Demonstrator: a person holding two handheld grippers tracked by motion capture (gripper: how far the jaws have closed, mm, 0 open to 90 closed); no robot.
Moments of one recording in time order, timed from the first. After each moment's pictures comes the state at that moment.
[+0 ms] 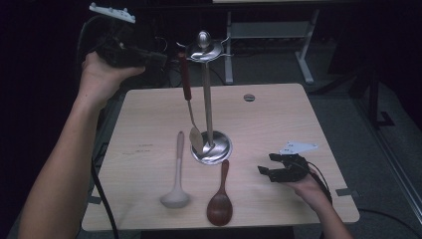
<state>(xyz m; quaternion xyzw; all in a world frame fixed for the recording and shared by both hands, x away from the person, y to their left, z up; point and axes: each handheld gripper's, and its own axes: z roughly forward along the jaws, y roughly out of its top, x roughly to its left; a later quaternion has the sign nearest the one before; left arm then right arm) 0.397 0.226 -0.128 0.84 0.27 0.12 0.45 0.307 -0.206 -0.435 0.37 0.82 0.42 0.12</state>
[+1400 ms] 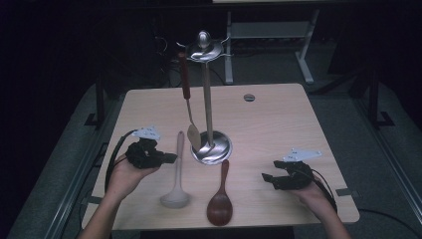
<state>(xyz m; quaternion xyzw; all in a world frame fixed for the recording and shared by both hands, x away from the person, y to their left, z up) 0.320 0.224 -0.363 0.87 0.32 0.03 0.38 0.290 -0.215 -0.445 0.39 0.82 0.41 0.11</state>
